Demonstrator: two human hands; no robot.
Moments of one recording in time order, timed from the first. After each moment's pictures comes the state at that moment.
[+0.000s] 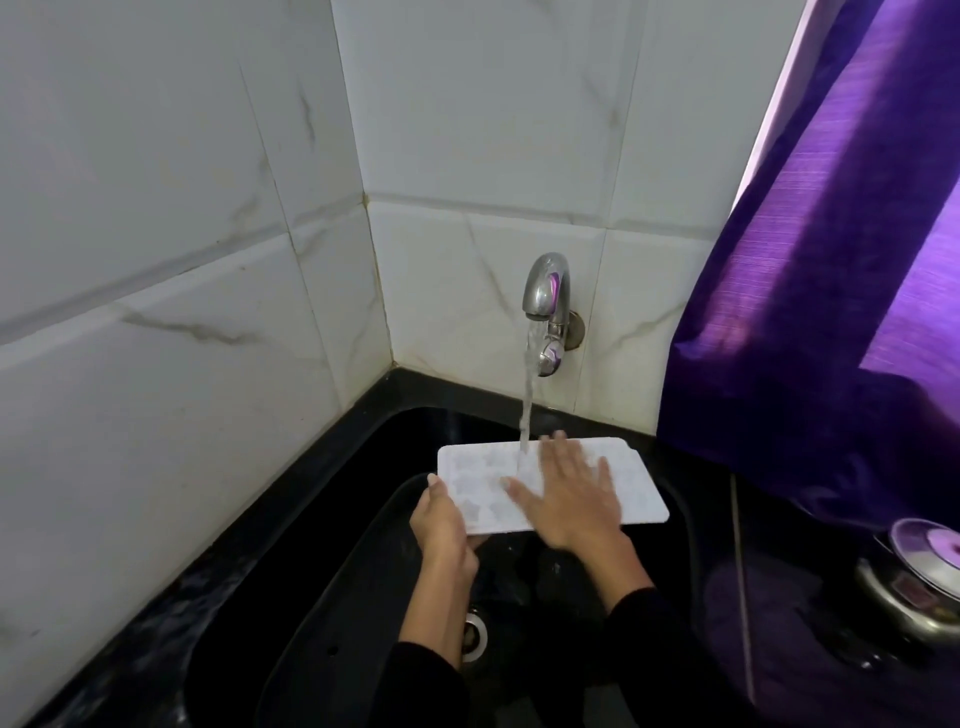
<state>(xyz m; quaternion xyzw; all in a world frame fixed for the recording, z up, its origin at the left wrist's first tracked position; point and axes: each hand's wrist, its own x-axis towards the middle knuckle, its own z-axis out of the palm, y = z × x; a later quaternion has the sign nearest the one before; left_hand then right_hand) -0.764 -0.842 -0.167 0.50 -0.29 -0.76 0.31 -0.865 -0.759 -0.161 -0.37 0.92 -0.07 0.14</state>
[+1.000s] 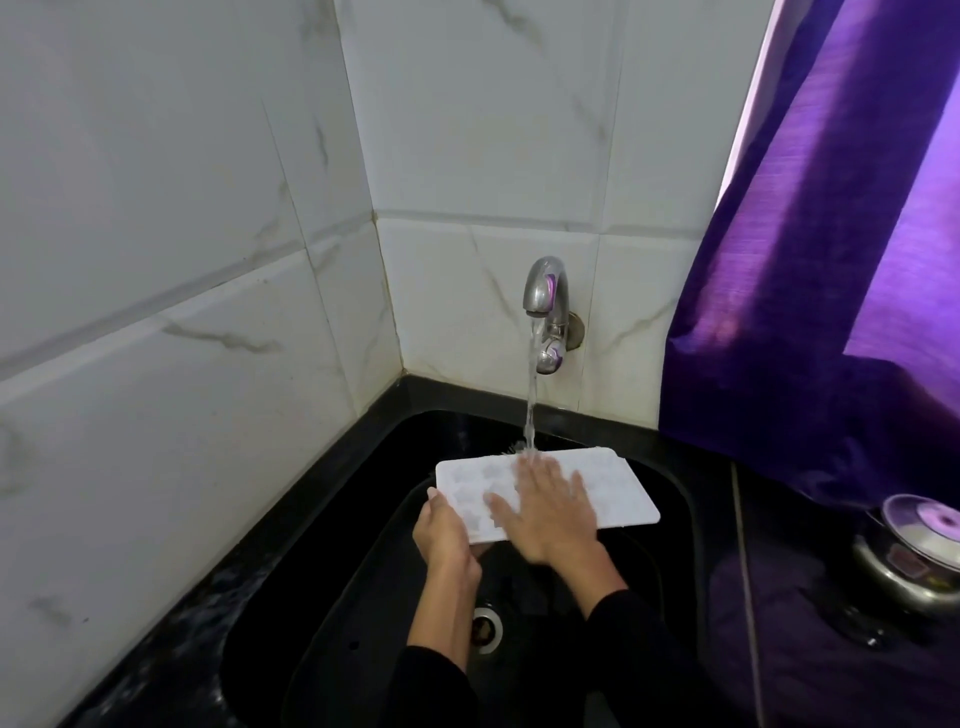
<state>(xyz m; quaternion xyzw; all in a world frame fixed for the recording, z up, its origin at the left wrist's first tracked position) -0.744 -0.834 -0.173 0.51 -0.29 -0.74 0.33 -0.826 -0.764 -0.167 -0.40 0.90 -0.08 0.14</state>
